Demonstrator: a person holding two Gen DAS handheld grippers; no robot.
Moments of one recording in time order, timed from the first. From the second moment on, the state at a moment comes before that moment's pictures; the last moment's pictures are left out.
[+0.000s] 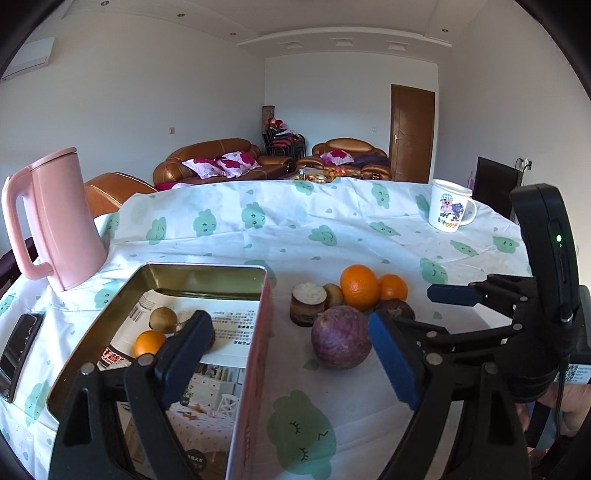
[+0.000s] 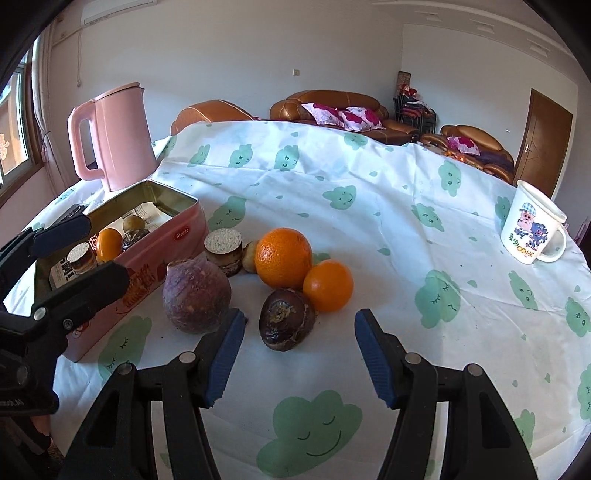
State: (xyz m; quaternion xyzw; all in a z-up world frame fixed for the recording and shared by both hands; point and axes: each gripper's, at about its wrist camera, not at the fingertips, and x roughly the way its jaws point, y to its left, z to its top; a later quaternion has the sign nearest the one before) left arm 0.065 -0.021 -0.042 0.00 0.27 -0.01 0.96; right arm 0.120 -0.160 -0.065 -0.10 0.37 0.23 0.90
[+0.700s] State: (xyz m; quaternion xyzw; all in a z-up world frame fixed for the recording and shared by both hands) left arm 0.089 -0.051 -0.051 0.03 0.31 -0.07 0.95; right arm 0.133 -0.185 -0.063 -0.02 0.37 0.21 0.90
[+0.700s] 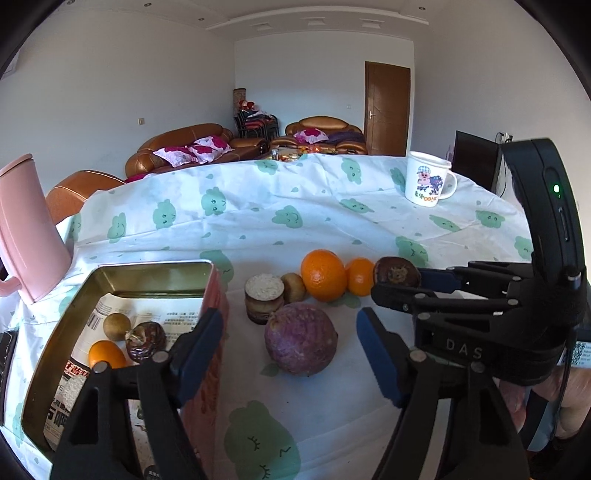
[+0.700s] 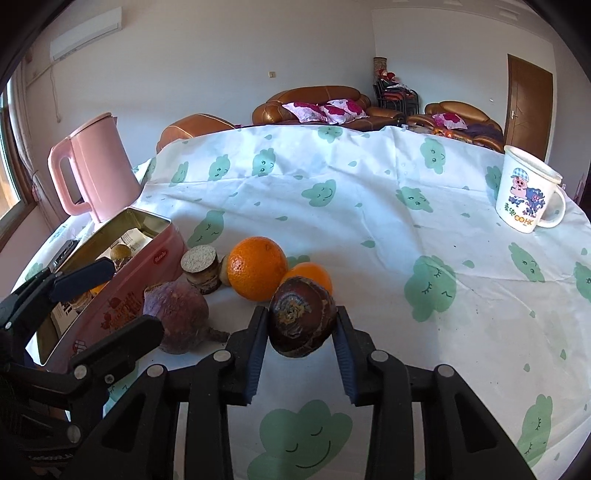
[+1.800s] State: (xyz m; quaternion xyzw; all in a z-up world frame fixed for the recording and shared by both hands) left arm 0.094 -0.046 -0.043 0.01 0.28 -0.07 0.96; right arm 0.109 -0.193 -0.044 -0.02 0.29 0.22 0.93
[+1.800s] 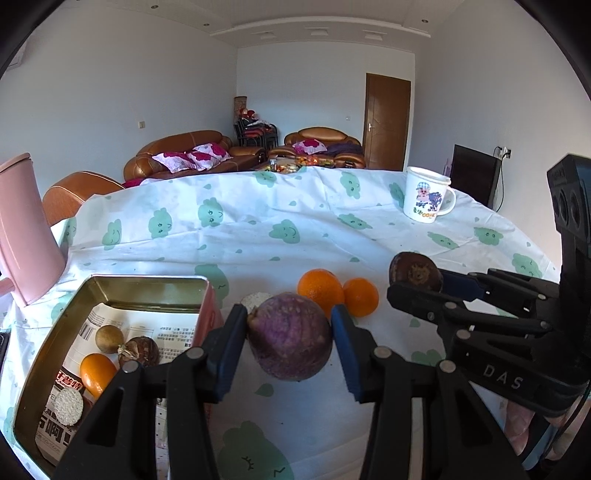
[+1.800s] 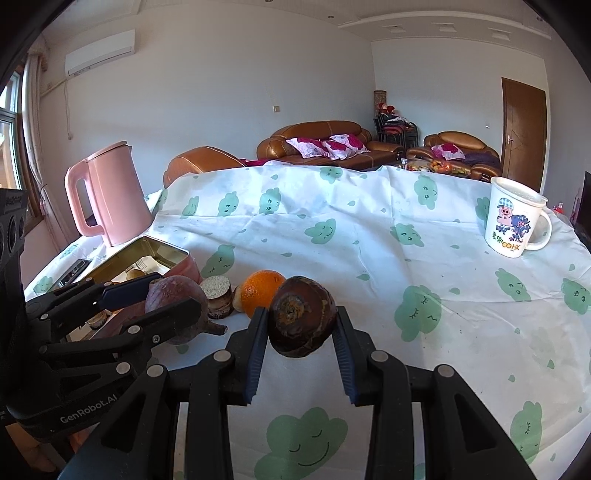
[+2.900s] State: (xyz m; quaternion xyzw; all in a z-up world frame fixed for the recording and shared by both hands) left arm 0.063 -0.038 -0.029 0.00 0.20 -0.04 0.98; right arm 0.080 -0.202 -0.029 -0.01 0.21 0.22 0.95
